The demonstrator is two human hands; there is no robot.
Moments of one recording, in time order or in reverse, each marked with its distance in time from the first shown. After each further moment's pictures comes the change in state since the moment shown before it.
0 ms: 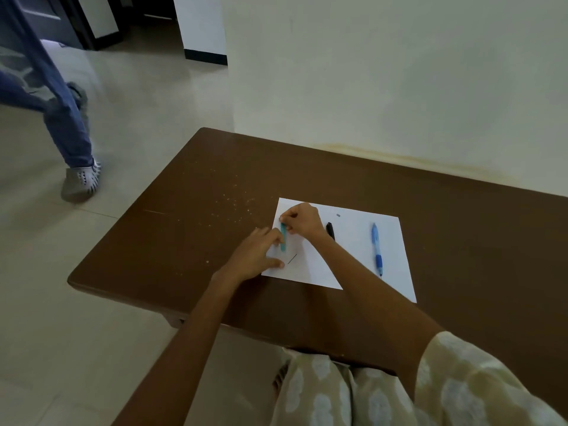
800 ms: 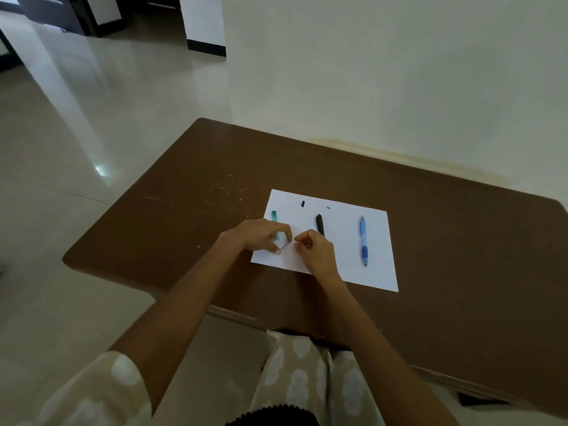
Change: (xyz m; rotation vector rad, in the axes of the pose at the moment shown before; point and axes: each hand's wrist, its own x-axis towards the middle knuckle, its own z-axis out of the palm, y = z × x) left_hand 0.029 0.028 -0.014 0.279 -0.376 0.096; right_hand -0.095 0.048 -0.006 0.022 0.151 0.045
